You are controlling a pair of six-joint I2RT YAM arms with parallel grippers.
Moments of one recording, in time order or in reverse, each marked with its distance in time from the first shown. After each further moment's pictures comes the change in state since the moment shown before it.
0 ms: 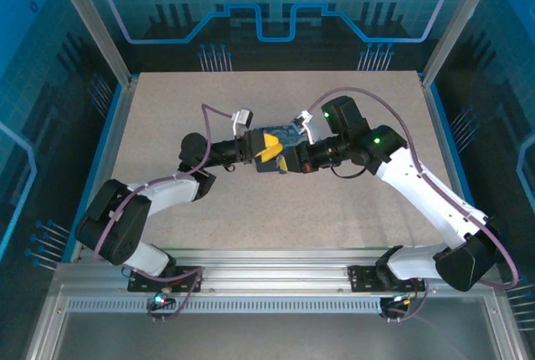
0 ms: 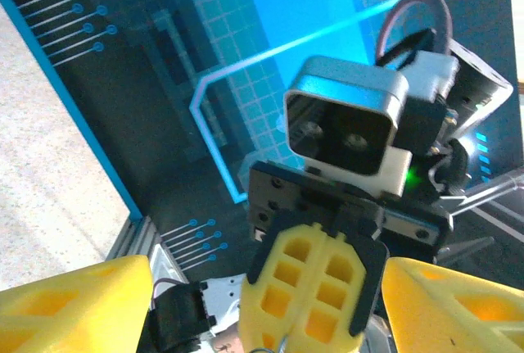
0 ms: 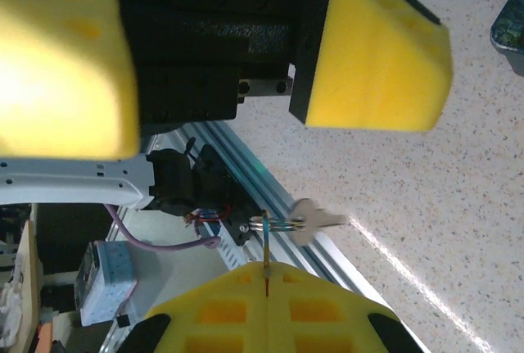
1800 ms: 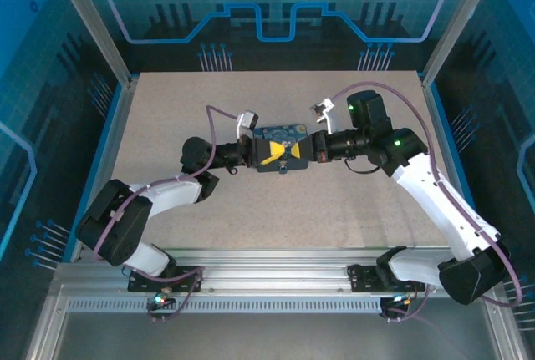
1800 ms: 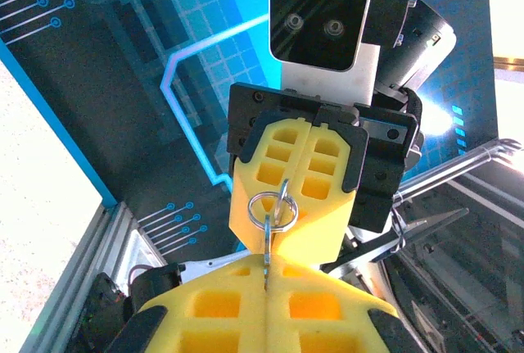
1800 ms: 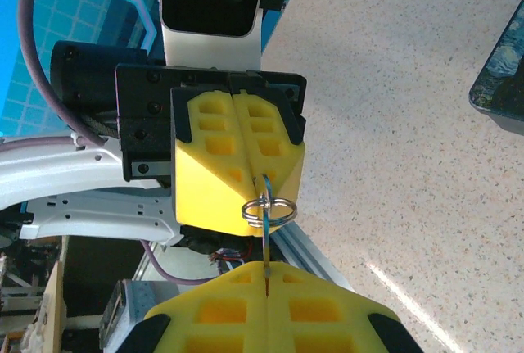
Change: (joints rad) left arm -0.040 0.000 0.000 0.065 0.017 -0.042; right arm -0.126 -0.088 -0.045 0.089 -0.087 0.042
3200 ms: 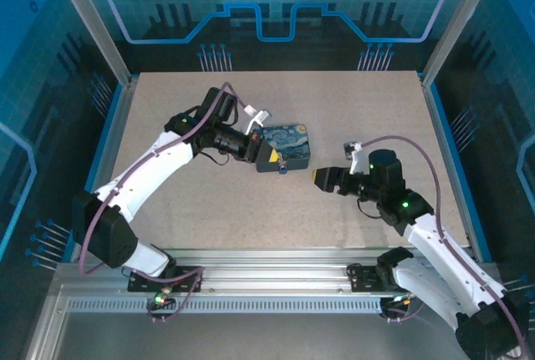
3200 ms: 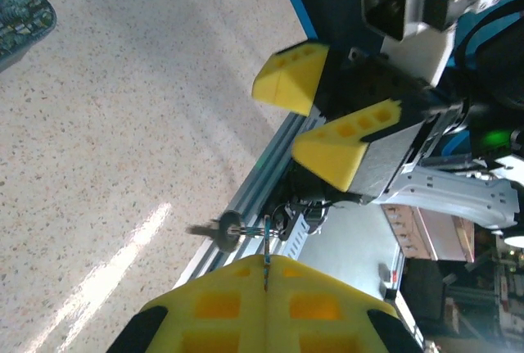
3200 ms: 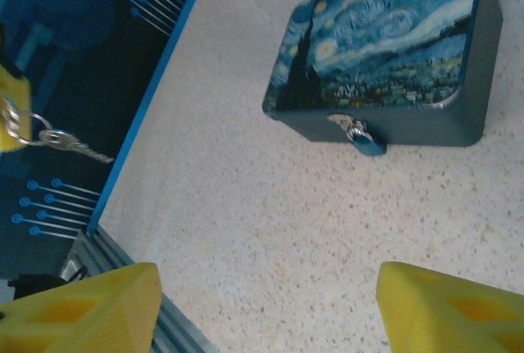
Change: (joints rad) left arm 0.014 -0.014 0.694 -2.057 -0.073 1.226; right arm -0.086 -0.439 -0.697 0.459 0.316 0.095
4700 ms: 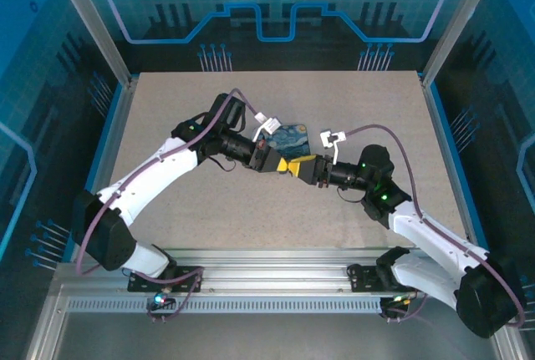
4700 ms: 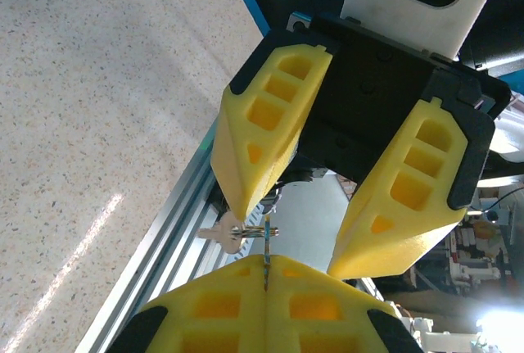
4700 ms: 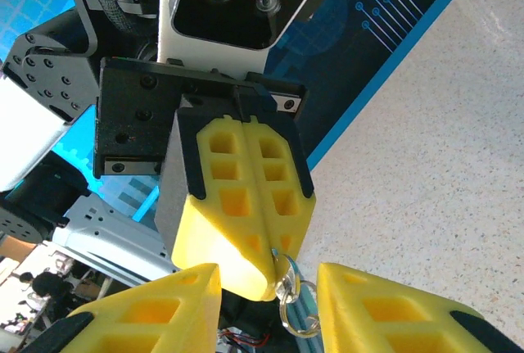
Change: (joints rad) left arm -0.066 -0.020 -0.057 0.113 0.108 -0.073; right arm 0.117 0.206 -0.035 0.682 -0.319 0.240
